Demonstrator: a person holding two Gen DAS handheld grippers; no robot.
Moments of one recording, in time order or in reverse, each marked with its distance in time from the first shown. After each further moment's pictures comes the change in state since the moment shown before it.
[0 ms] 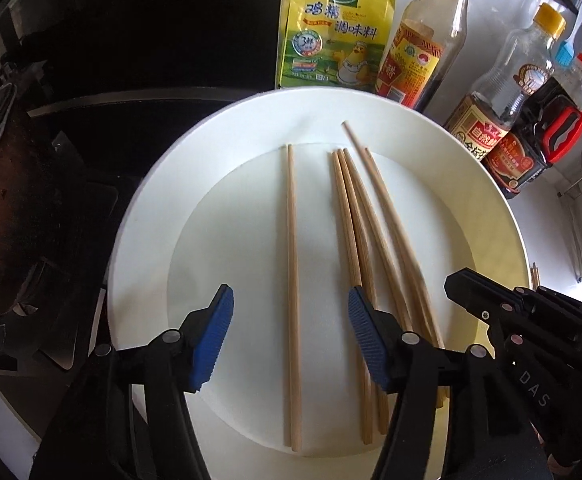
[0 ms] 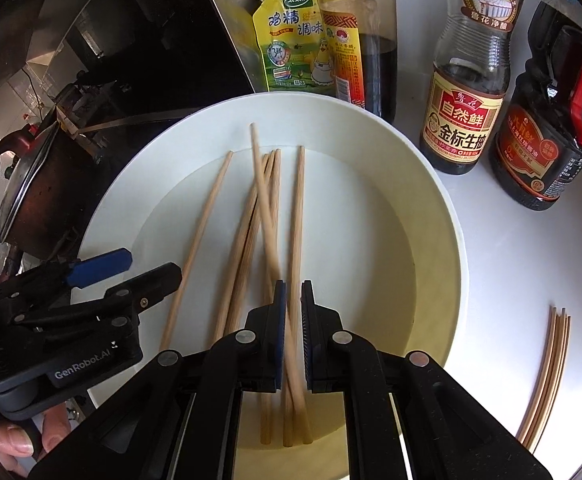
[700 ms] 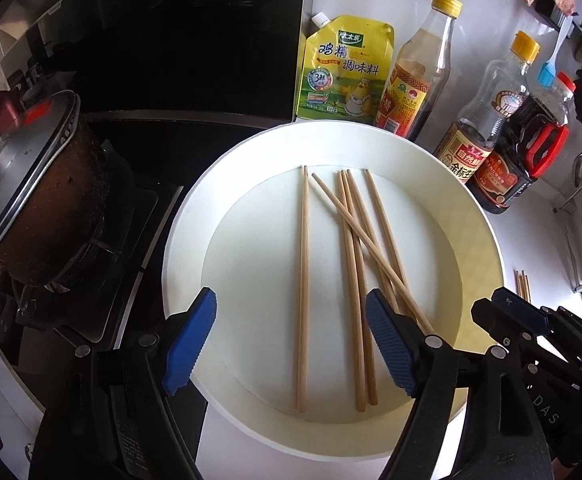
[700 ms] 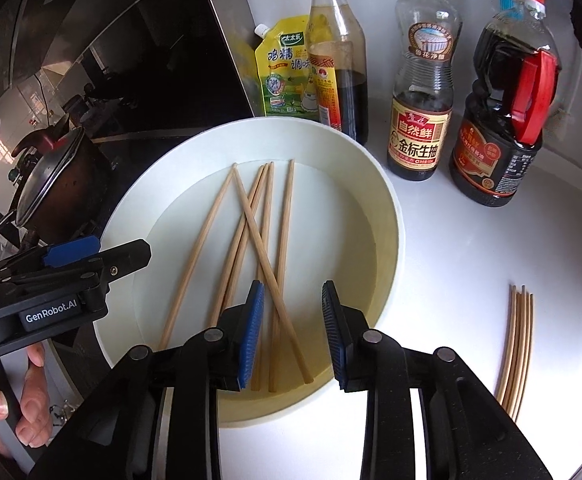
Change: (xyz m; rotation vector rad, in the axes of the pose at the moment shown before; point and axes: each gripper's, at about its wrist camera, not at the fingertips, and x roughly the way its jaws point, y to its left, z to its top) left arm -0.051 0.001 -0.022 -0.025 -0.100 0.043; right arm -0.057 -0.005 -0.037 -0.010 -0.112 -0.032
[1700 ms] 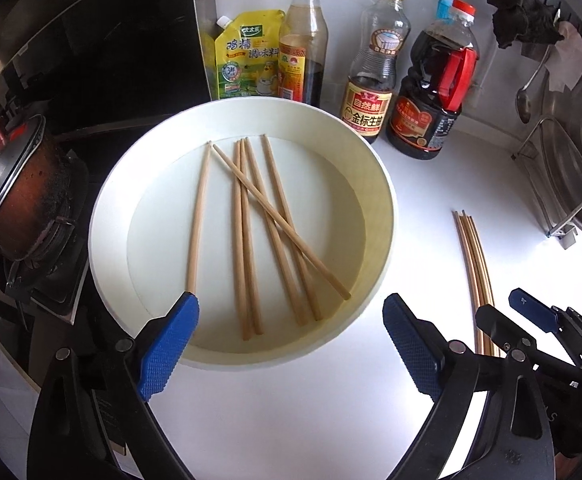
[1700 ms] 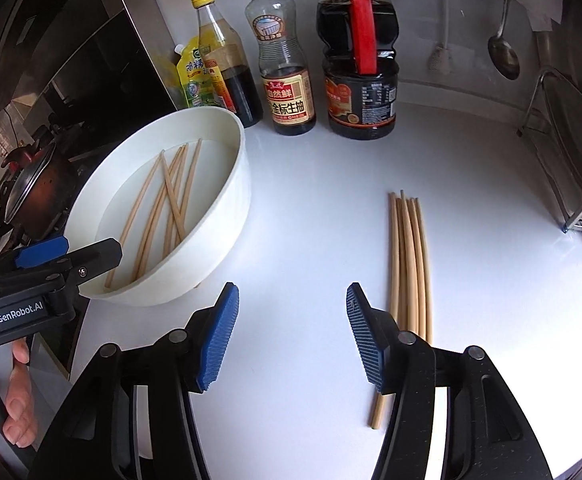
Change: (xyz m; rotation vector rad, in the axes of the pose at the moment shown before) left arm -0.030 -0.101 -0.060 0.125 0.002 -0.029; right arm -0.071 -0.088 -0.089 0.140 -0.021 -0.109
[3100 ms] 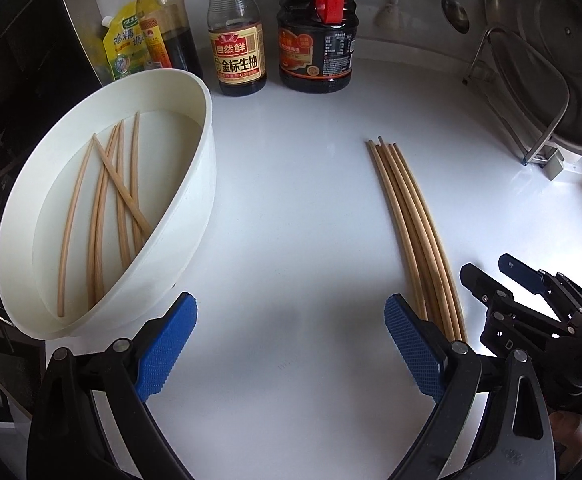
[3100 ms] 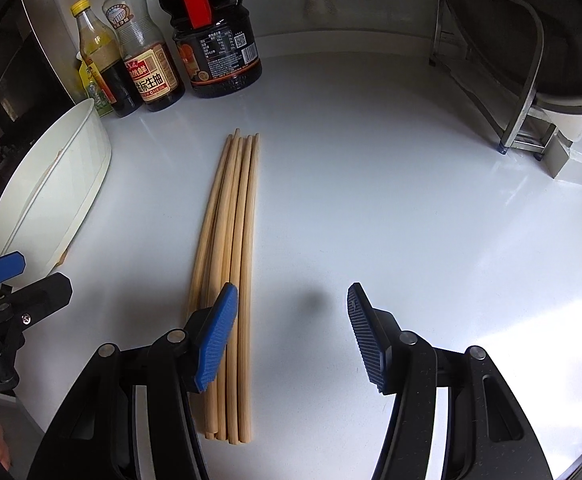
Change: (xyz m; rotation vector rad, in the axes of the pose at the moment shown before) left arm 0.047 -0.127 -0.031 0.164 0.065 -0.028; right arm 0.036 -0.129 -0.053 0.114 0.016 -0.123
